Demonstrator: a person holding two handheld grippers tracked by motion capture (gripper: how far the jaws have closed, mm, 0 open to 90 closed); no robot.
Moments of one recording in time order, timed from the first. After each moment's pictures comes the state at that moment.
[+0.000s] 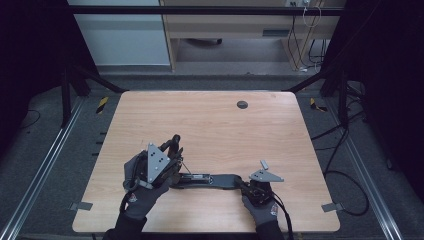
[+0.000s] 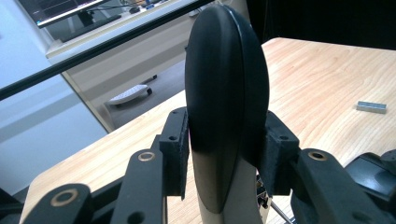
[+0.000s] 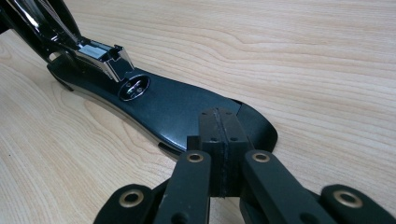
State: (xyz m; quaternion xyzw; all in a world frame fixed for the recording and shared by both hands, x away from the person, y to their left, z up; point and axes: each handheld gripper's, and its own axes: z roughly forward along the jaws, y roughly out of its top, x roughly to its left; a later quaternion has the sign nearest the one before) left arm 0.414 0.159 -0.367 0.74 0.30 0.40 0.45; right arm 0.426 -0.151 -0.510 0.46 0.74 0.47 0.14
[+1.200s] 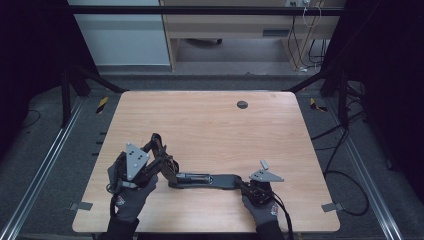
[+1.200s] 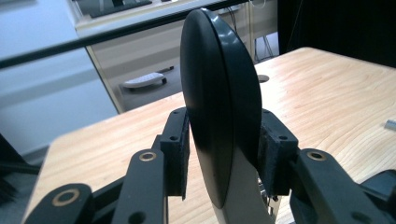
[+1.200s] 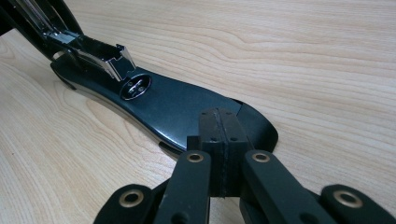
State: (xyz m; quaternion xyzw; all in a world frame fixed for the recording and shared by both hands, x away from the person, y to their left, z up) left arm 0.413 0.198 -0.370 0.70 0.38 0.38 0.47; right arm 0.426 -0.152 -0.510 0.45 0.74 0.47 0.14
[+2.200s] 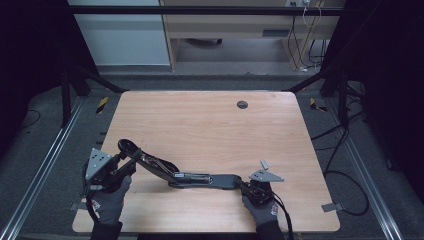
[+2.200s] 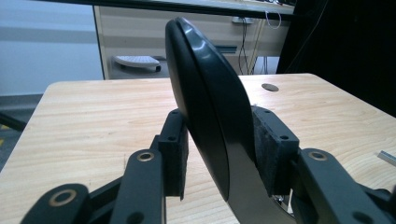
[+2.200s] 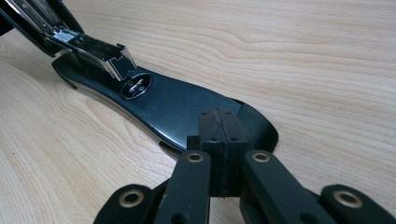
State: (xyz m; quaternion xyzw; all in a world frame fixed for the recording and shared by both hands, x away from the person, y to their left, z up) left arm 0.415 0.268 -0.400 0.63 0.47 0.31 0.53; right arm 0.426 -0.152 -0.510 0.45 0.74 0.47 0.14
